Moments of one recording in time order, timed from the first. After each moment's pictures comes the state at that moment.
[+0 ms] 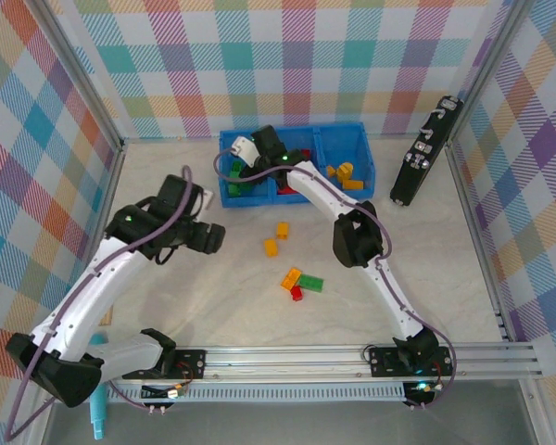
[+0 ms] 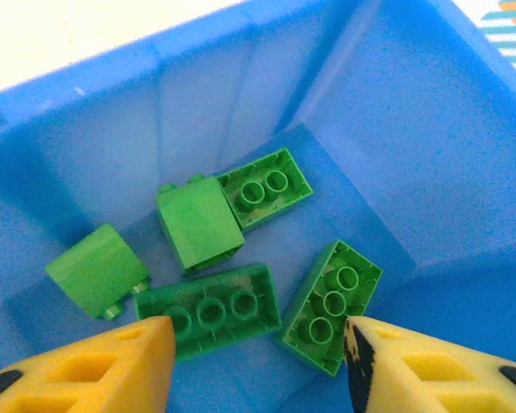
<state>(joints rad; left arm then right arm) -0.53 1.14 1.28 -1.14 -0.17 -0.06 0.65 2.60 2.53 -0.64 -0.07 -0.44</state>
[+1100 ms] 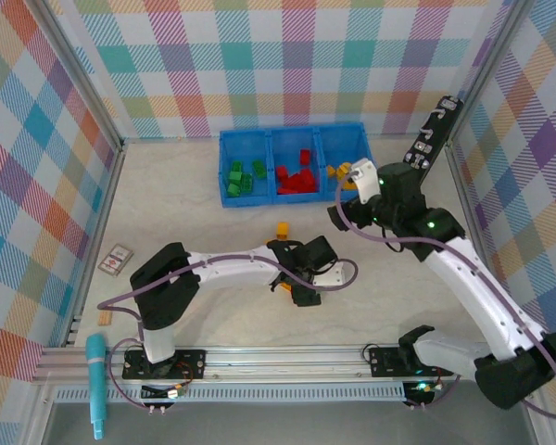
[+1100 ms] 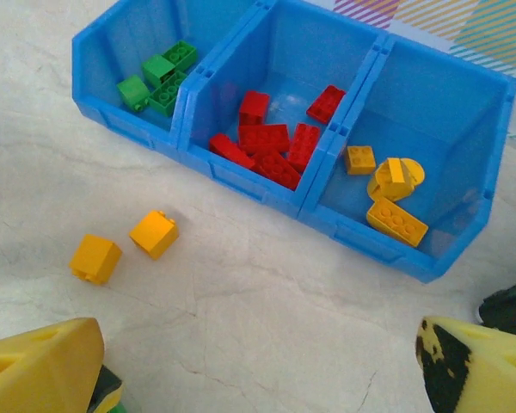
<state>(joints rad) -1.10 1.85 1.28 -0.59 -0.06 0.45 0.49 1.09 1.17 -0.69 -0.02 -0.10</state>
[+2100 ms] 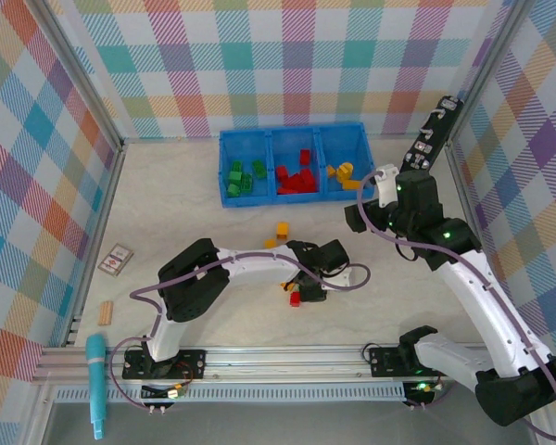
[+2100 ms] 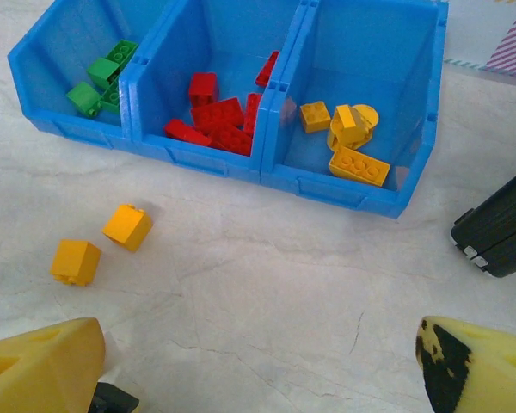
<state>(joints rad) -1.10 2.02 1.41 -0.66 -0.03 0.44 0.38 1.02 1.13 -0.75 -0.01 0.02</state>
